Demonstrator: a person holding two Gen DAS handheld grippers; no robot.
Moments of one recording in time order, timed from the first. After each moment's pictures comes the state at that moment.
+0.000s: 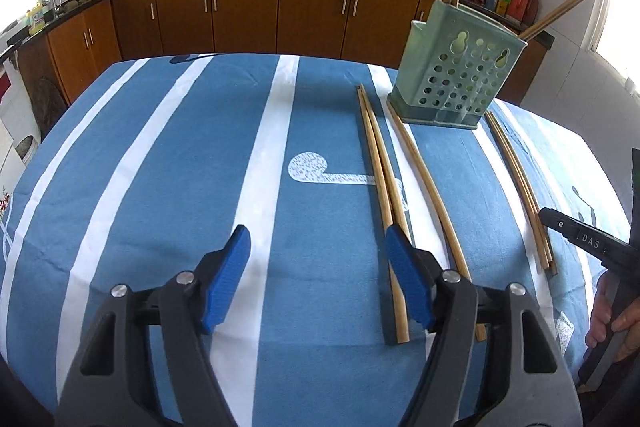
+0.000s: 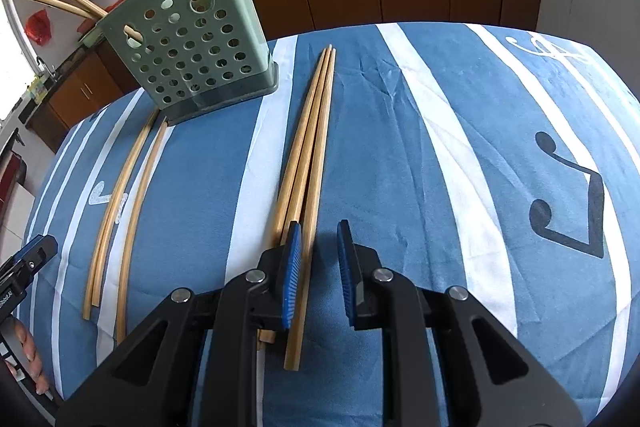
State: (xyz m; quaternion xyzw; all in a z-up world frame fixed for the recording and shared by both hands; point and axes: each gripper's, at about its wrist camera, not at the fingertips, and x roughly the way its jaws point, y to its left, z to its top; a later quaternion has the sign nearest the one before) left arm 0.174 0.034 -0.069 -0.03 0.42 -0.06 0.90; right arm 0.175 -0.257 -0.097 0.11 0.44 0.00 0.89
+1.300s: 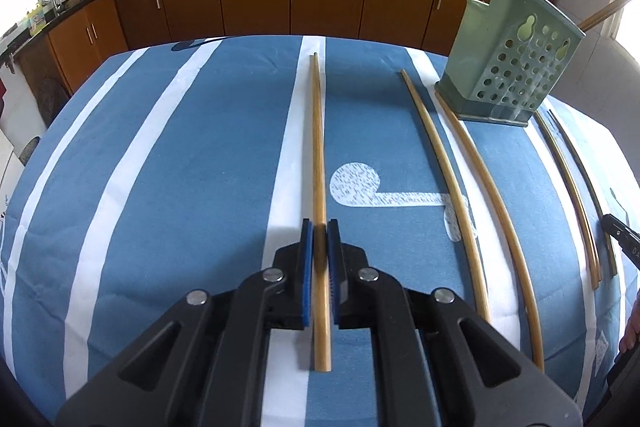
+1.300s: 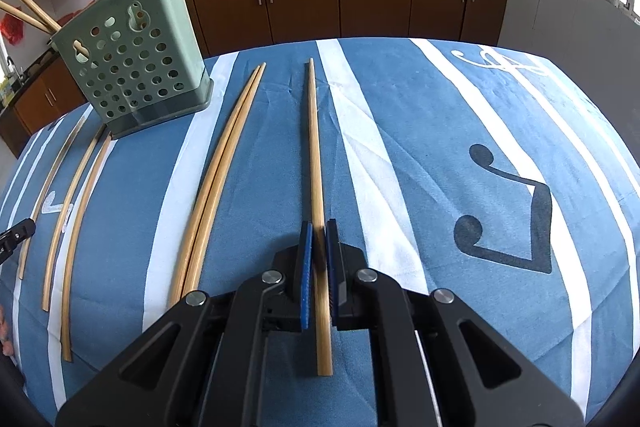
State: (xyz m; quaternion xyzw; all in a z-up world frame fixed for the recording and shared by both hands) left arm 0.225 0.052 -0.100 -0.01 0.45 -0.04 0.89; right arm 0.167 -0.288 -0.100 0.07 0.42 -0.07 0.90
